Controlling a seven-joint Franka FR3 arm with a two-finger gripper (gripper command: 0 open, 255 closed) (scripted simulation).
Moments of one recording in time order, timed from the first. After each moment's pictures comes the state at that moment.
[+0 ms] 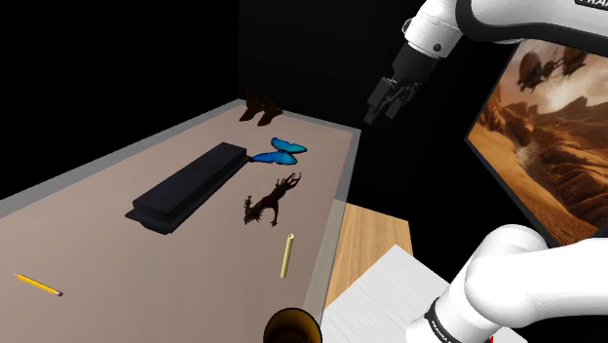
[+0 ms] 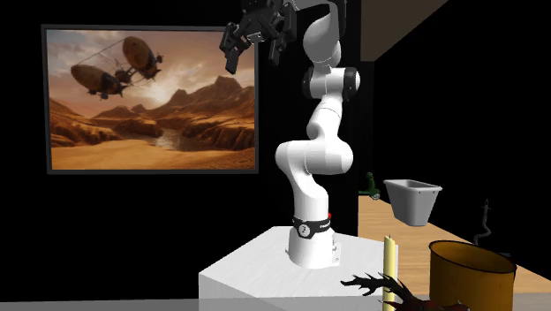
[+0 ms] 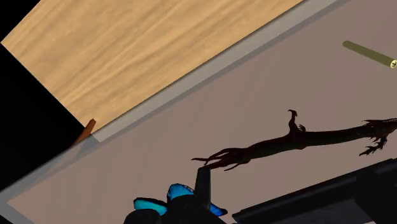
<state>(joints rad) -0.01 -0.81 0.06 -2.26 0.01 1.72 0.02</state>
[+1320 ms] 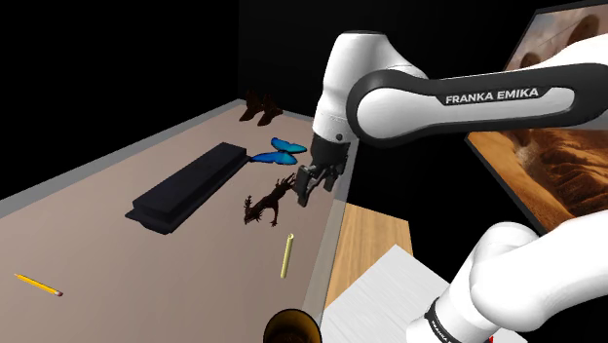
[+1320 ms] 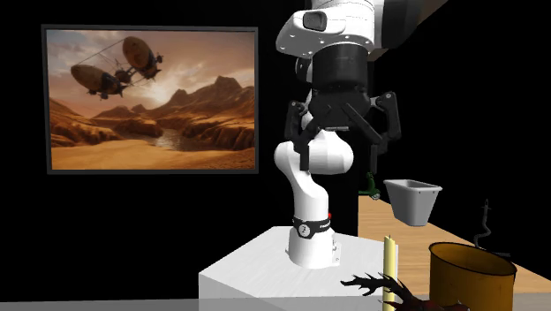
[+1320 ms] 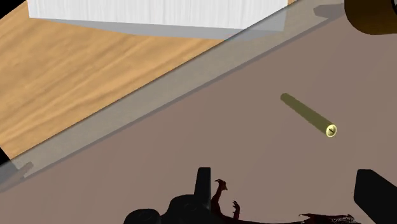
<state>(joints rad) 0.10 -0.54 0.32 -2.44 0.15 1.96 0.23</state>
